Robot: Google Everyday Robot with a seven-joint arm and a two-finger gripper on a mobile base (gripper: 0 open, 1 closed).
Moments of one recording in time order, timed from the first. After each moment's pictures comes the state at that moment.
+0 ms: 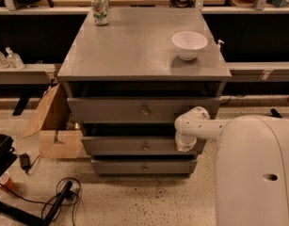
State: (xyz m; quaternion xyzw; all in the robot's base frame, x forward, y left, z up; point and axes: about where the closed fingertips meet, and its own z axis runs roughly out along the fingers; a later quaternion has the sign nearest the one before) arm 0.665 -0.193 0.411 -0.72 0.68 -0.08 0.07
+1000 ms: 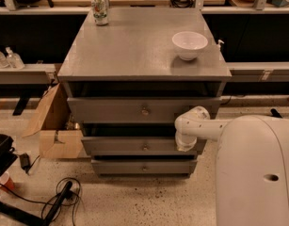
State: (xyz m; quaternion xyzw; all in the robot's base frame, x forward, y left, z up) arm 0.665 -0.193 0.412 -0.72 0.68 -0.07 0.07
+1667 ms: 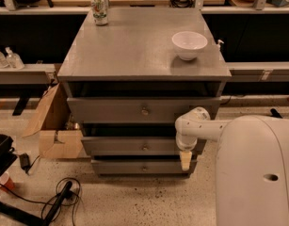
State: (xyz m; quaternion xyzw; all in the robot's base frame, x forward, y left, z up) arm 0.664 -0.193 0.411 -0.72 0.68 -0.07 0.07
